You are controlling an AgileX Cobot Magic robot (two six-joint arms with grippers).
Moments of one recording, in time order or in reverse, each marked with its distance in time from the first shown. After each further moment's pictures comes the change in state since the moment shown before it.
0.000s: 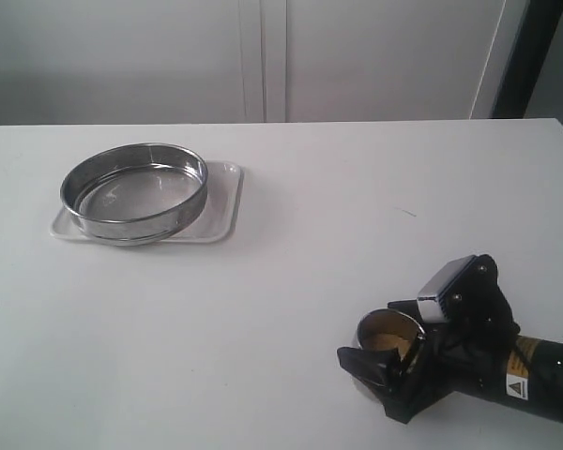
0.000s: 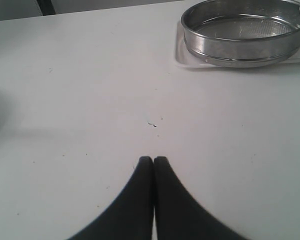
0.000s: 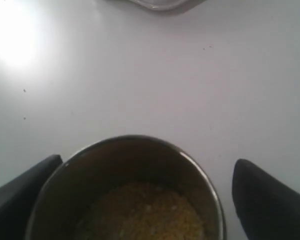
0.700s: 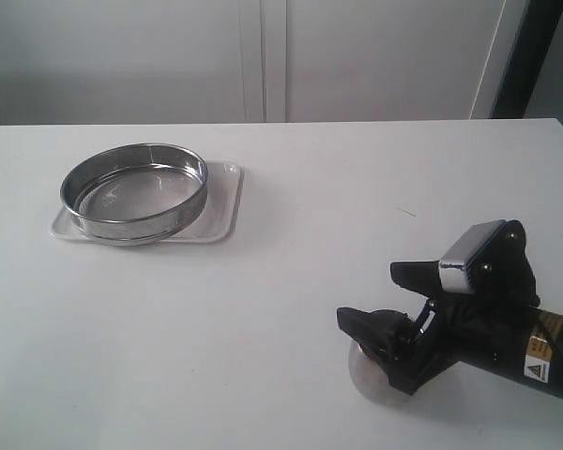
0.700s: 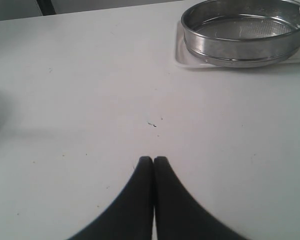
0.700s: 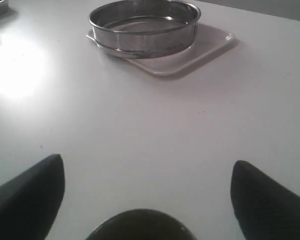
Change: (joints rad) left arm 0.000 0.000 0.000 0.000 0.000 0.000; right arm 0.000 -0.193 0.006 -0.025 -0.002 0.106
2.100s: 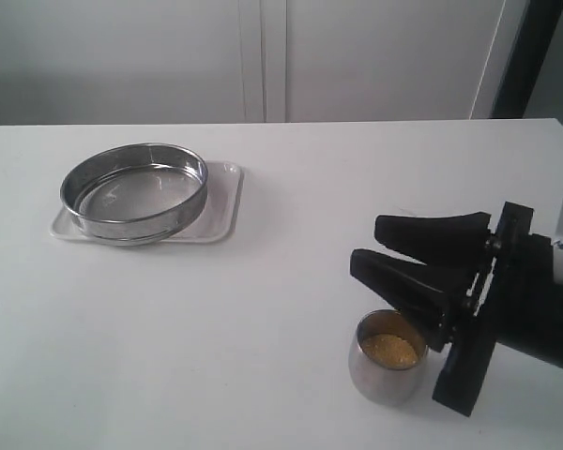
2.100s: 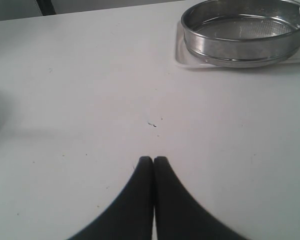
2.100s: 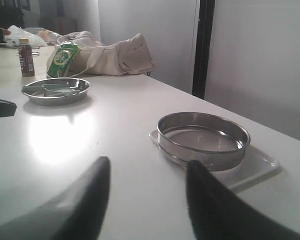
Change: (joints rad) left arm 0.000 0.000 0.000 0.000 0.000 0.000; right arm -0.020 -0.474 0.004 -0.253 -0.072 0.307
